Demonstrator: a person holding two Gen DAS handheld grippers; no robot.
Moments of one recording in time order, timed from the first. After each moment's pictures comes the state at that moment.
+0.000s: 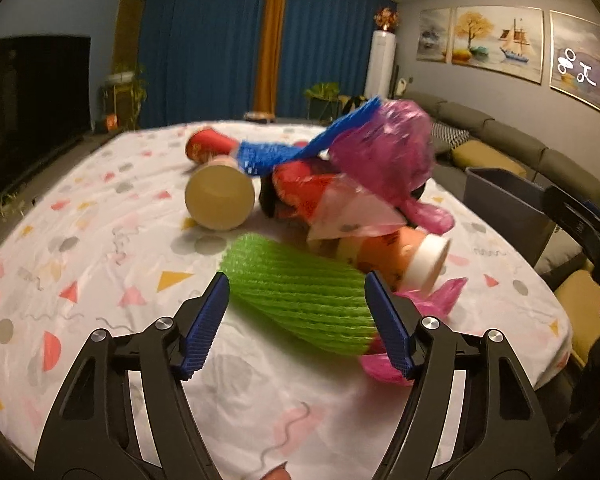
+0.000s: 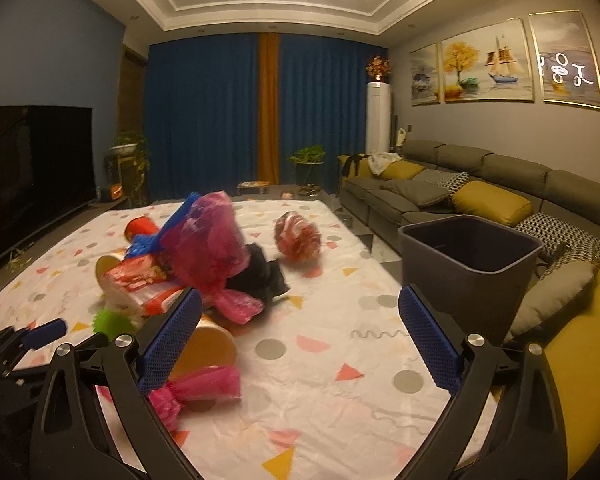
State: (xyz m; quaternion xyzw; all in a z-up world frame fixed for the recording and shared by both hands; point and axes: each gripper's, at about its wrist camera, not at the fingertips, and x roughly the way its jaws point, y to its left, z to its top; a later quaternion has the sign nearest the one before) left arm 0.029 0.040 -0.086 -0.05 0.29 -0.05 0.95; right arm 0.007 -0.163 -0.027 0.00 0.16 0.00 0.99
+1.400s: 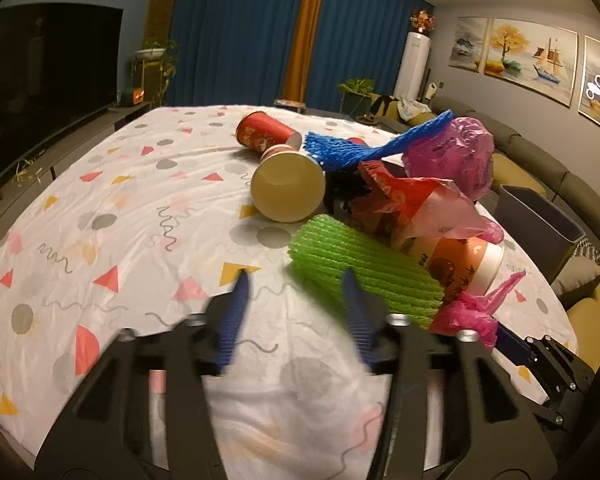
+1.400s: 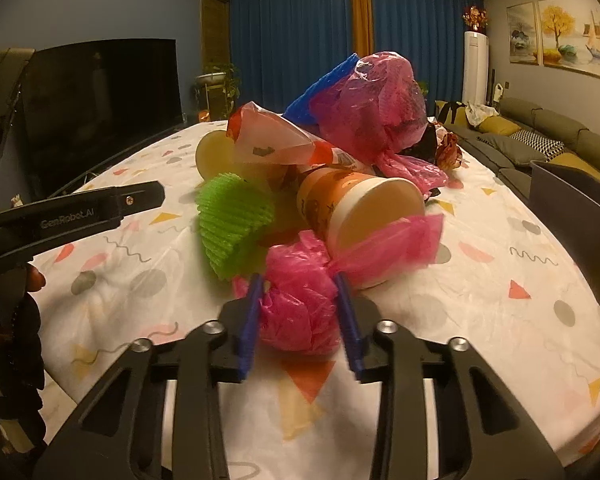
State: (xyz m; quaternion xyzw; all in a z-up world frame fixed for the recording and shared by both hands) left arm 0.031 0.088 -0.086 -0.08 0.29 -0.01 0.95; right arm 0.017 -0.080 -0.106 -0.03 0.28 0.17 0.94
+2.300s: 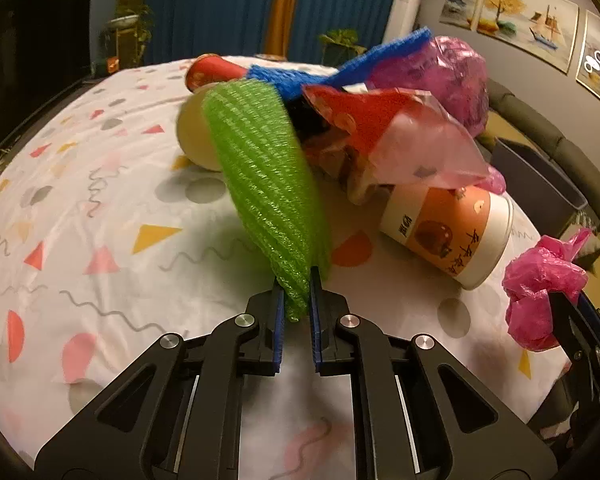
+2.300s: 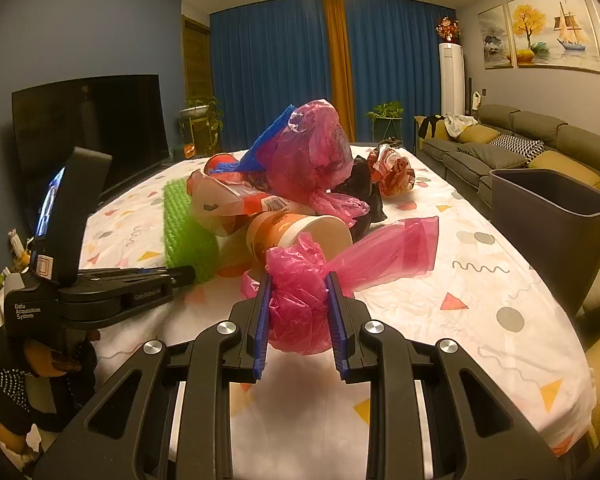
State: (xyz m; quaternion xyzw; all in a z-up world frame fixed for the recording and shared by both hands) left arm 0.066 0.050 -0.113 -0.07 0.38 -0.03 0.92; right arm -0.001 -0.131 -0.079 0.01 0.23 0.15 0.96
